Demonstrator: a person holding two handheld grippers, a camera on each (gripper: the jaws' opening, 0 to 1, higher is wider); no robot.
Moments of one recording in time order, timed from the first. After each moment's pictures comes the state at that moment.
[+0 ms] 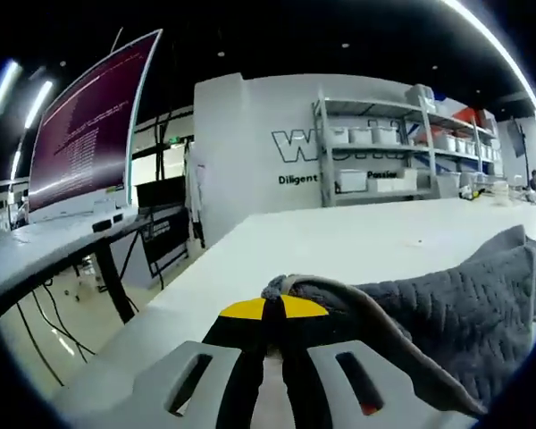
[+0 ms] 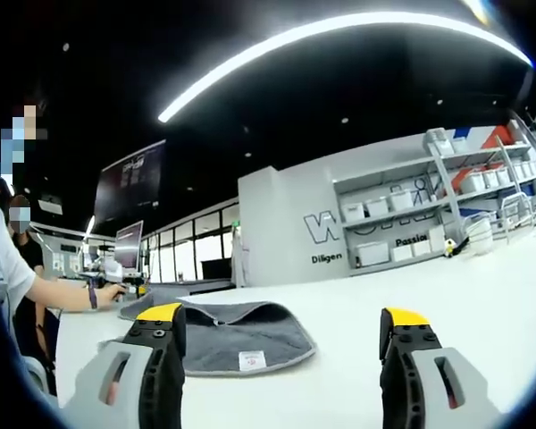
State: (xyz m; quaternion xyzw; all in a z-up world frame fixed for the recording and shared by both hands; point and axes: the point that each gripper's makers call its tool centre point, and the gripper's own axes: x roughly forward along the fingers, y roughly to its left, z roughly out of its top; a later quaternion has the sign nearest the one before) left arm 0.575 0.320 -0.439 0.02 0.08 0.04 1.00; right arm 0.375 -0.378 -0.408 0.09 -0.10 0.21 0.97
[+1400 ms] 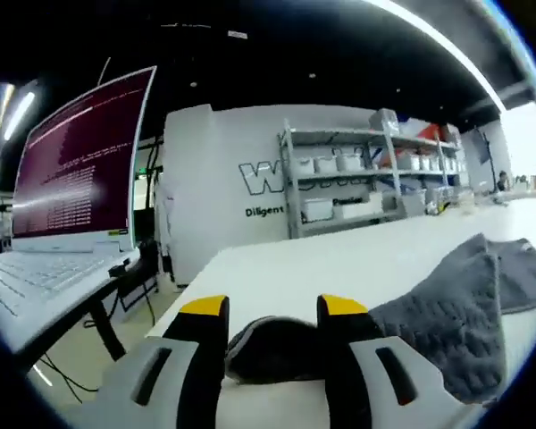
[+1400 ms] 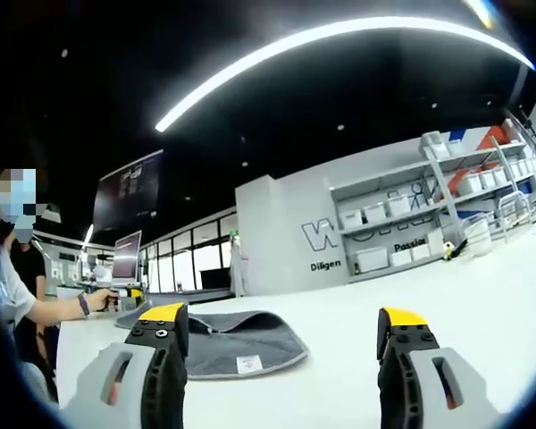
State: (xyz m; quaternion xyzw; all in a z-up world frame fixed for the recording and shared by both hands) left arm 0.556 0.310 -0.390 0.02 -0.01 -0.07 1.00; right arm 0.371 -0.377 -0.401 0.10 -0.12 0.21 0.97
